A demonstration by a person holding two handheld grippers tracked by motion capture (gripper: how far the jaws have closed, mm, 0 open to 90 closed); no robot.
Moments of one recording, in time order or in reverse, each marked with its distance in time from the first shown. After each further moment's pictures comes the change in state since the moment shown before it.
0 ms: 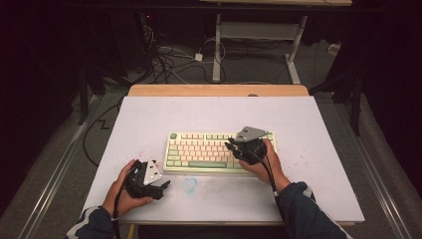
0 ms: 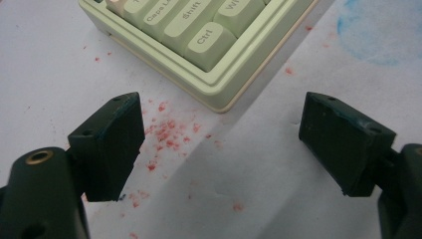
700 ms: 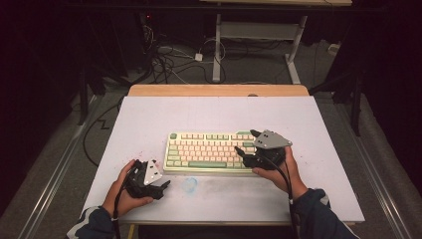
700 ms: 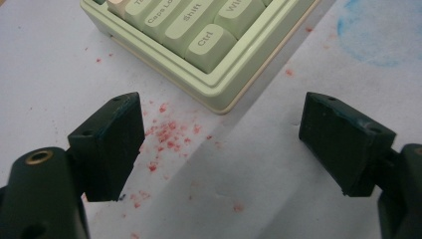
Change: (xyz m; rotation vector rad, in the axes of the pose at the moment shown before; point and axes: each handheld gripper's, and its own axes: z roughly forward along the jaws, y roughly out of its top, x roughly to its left) left arm -0.001 0.001 0.000 -0.002 0.001 0.002; right arm -0.004 -0.012 -0.051 -0.118 -0.128 -0.015
